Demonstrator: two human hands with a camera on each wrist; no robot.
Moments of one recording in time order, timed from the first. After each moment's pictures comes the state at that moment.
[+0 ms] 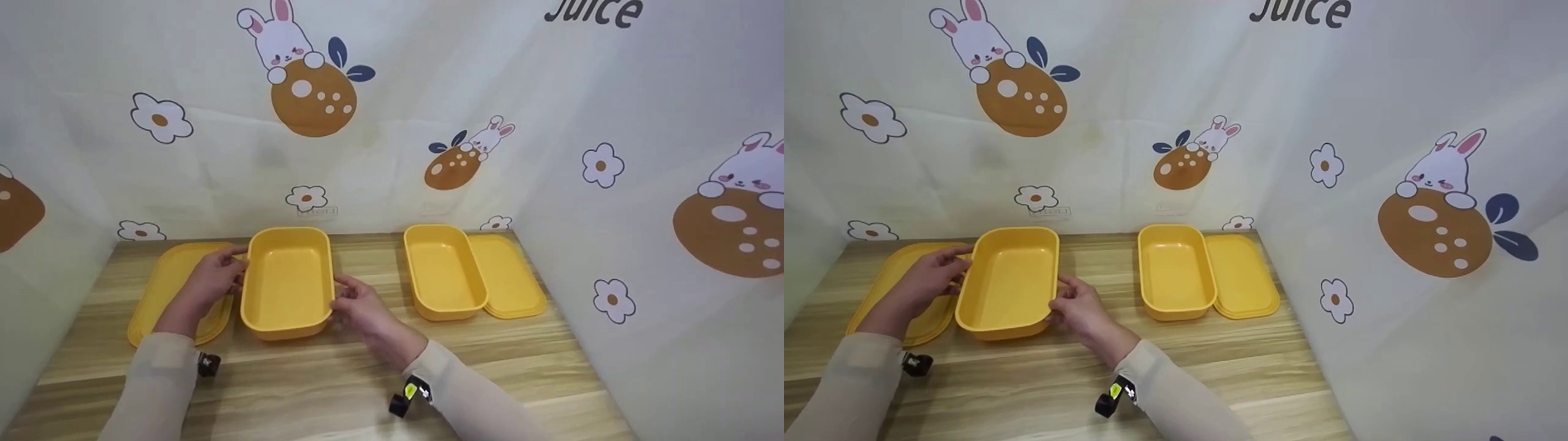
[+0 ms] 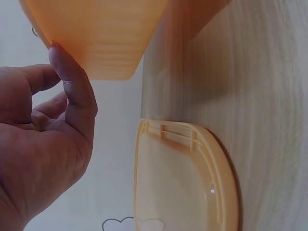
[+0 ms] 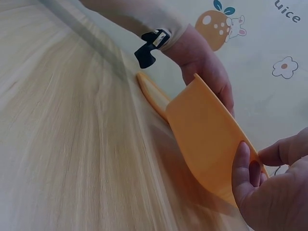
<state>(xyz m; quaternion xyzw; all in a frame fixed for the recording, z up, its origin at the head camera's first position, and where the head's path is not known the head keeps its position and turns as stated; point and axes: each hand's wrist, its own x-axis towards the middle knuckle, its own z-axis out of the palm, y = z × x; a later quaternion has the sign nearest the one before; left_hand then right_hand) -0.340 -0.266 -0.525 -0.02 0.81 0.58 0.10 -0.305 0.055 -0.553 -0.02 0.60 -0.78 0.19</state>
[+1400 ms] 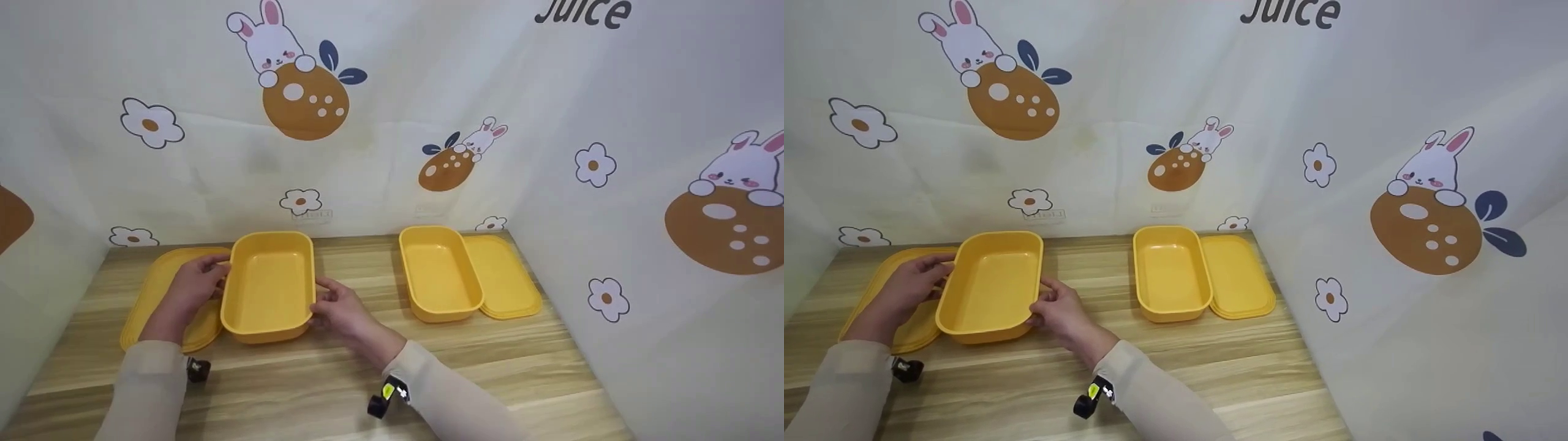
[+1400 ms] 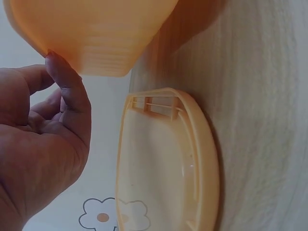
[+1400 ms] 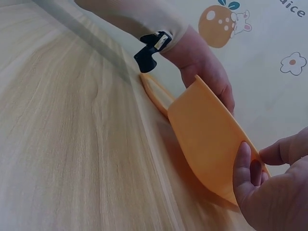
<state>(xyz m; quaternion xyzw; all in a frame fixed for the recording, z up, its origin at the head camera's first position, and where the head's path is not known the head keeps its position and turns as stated) -0.346 -0.289 -0.539 -0.05 0.80 0.59 0.07 -0.312 0.026 -0.558 -0.02 0.60 -0.77 0.20</state>
